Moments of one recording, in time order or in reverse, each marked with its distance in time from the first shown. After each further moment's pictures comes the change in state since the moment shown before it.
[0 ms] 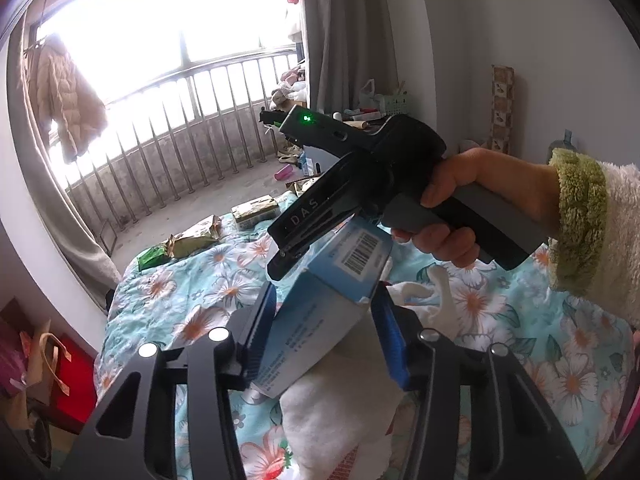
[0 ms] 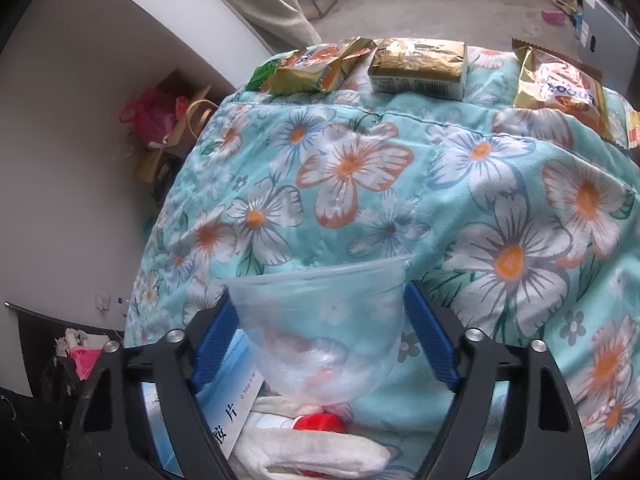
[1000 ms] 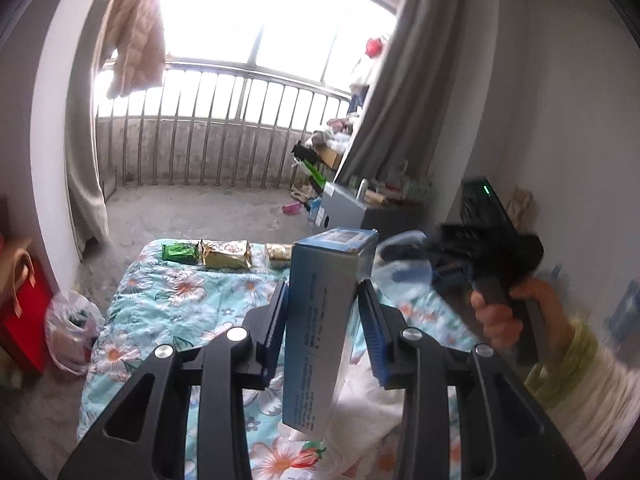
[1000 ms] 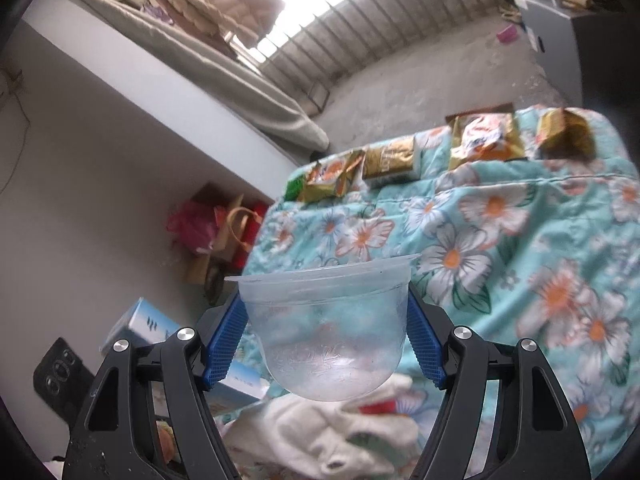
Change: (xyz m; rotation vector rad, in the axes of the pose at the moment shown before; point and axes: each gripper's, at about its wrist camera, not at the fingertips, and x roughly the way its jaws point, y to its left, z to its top) left arm -0.079 0.089 0.015 -0.438 -0.184 -0.093; right arm -0.122 -0.009 -0.044 0.187 -0.388 0.145
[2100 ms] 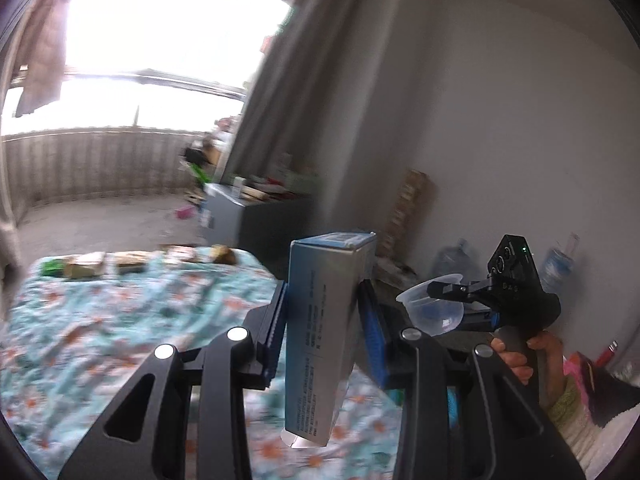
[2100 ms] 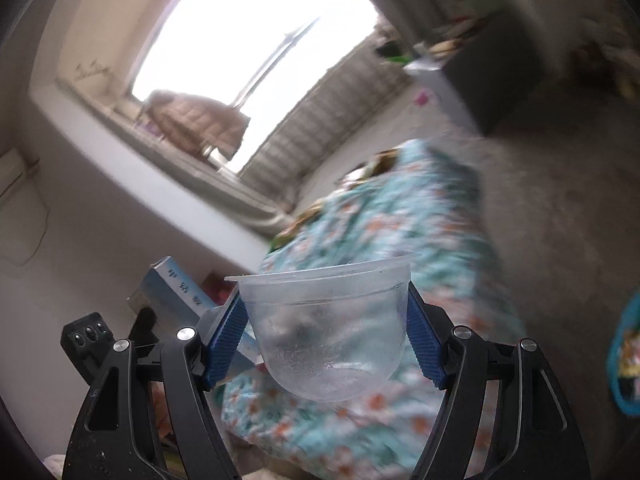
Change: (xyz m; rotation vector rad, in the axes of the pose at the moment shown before) left arm -0.029 -0.194 -0.014 0.138 0.050 -0.369; right arm -0.254 -0.088 -0.191 0.239 -0.394 -0.077
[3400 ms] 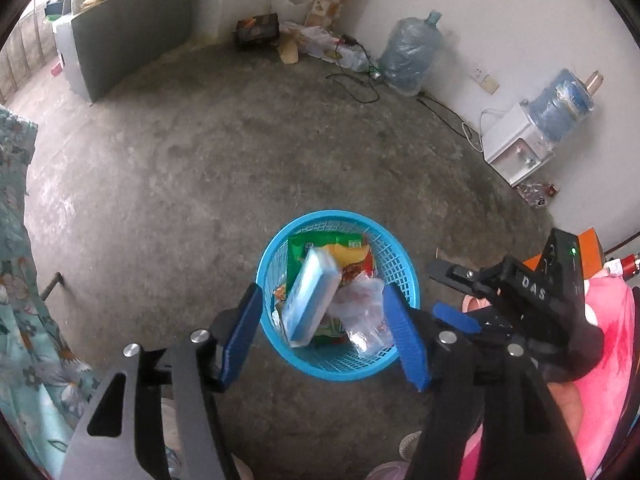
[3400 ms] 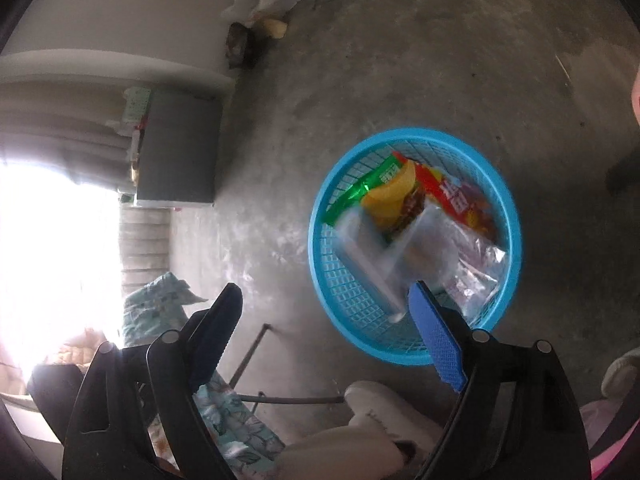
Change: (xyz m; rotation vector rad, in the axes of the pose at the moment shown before) left arm 0.428 -0.256 -0.210 0.087 0.789 -0.109; right arm -0.138 -0.375 -0.104 0.805 -0.233 -0.412
